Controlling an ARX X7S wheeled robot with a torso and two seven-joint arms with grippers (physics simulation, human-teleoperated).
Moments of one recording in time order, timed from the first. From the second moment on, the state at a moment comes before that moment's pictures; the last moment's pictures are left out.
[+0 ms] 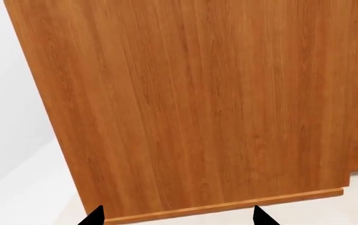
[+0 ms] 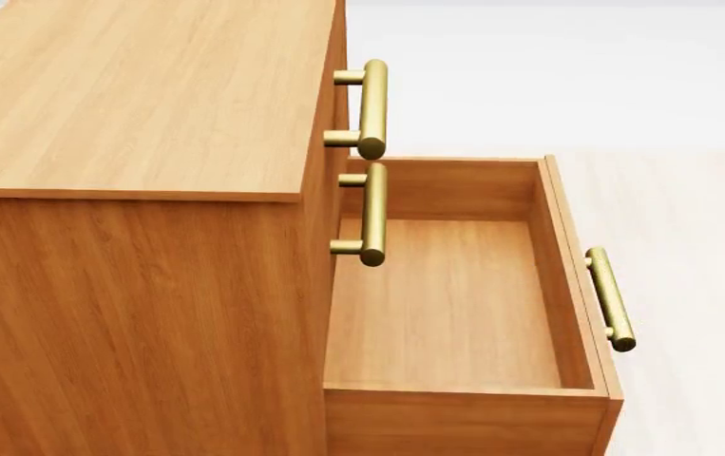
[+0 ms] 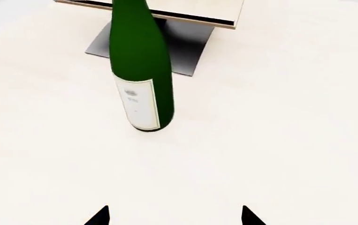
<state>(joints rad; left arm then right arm) 0.26 -0.33 0.37 0.22 -0.03 0.10 -0.44 0.87 0.51 0.44 0.64 0.33 0.73 0.71</state>
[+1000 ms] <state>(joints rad) 0.25 -0.34 0.38 0.22 -0.04 0.09 -0.45 0.89 0.54 0.50 0.75 0.32 0.83 0.85</state>
